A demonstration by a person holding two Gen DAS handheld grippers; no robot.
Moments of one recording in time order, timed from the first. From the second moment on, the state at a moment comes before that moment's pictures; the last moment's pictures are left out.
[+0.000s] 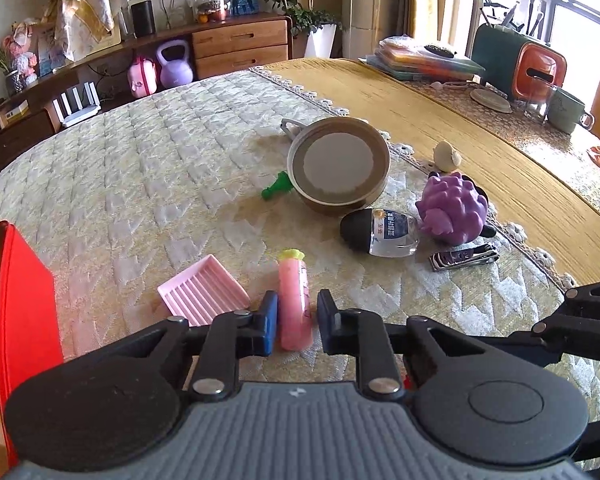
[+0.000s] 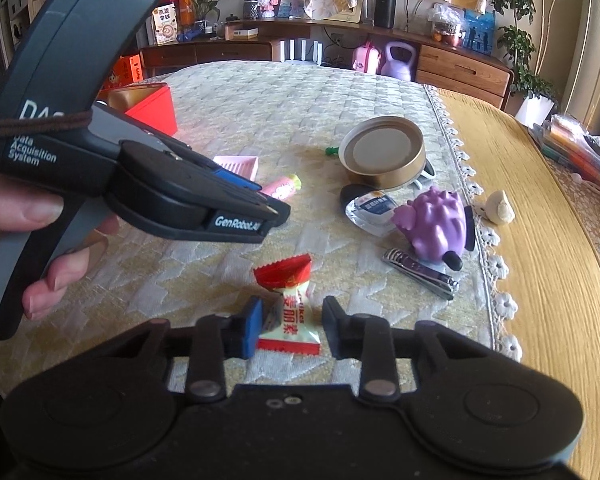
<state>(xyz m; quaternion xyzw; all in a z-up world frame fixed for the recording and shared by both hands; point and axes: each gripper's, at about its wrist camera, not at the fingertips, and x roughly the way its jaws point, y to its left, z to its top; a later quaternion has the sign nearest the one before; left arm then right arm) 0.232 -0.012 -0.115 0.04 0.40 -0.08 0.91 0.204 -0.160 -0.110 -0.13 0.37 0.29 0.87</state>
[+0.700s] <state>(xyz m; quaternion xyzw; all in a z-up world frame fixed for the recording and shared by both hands) 0.204 0.011 -0.093 -0.03 0.41 -0.03 0.91 0.187 -0.170 -0.085 -0.10 0.37 0.28 0.88</state>
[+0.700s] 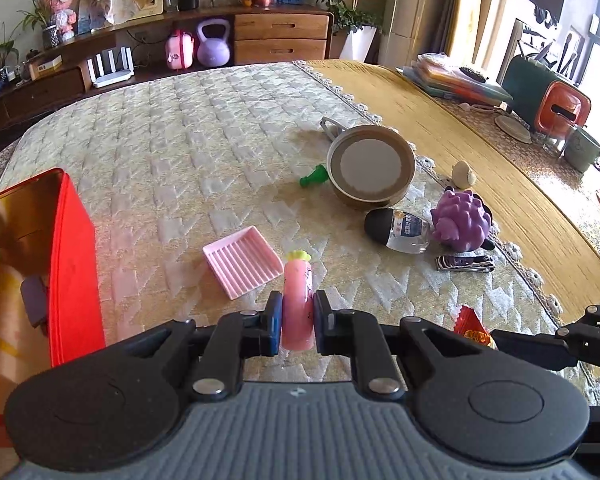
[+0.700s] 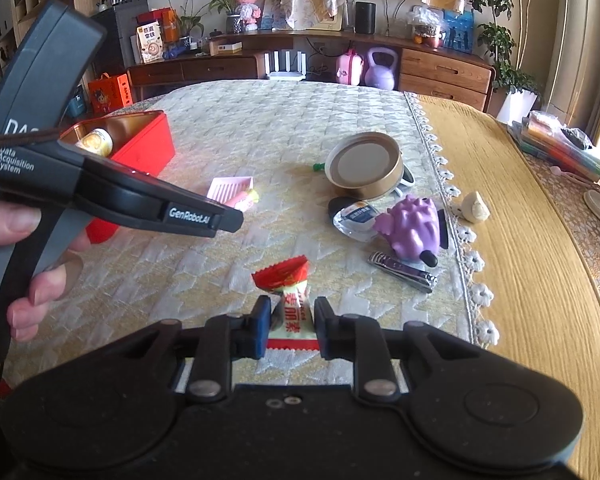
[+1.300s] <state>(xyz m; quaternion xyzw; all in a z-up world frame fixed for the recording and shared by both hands) 0.147 0.049 -0.038 -0.06 0.39 -0.02 0.92 0.161 -0.139 -0.034 -0.11 0.33 0.31 0.89</state>
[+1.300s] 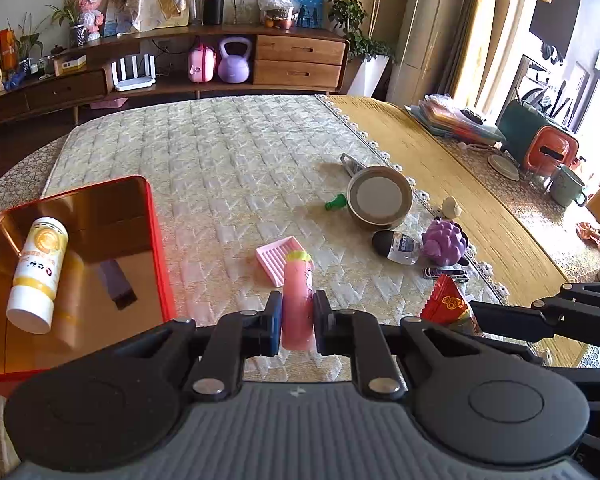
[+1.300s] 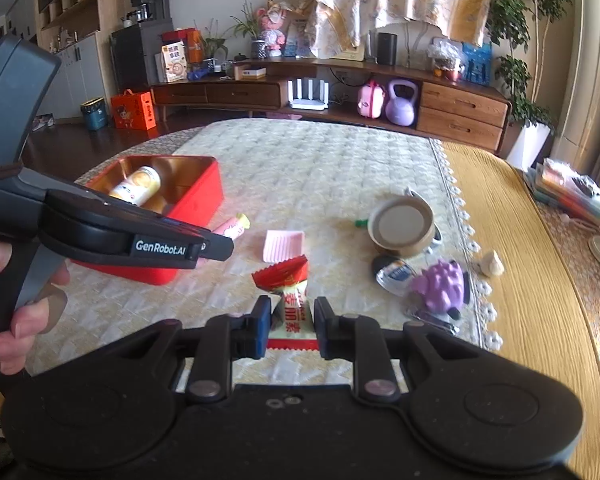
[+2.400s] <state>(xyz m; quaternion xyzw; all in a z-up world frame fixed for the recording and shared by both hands) 0.174 0.204 -0.038 -0.09 0.39 0.09 0.91 0.187 0.029 -0.024 -0.16 0.35 0.40 0.83</state>
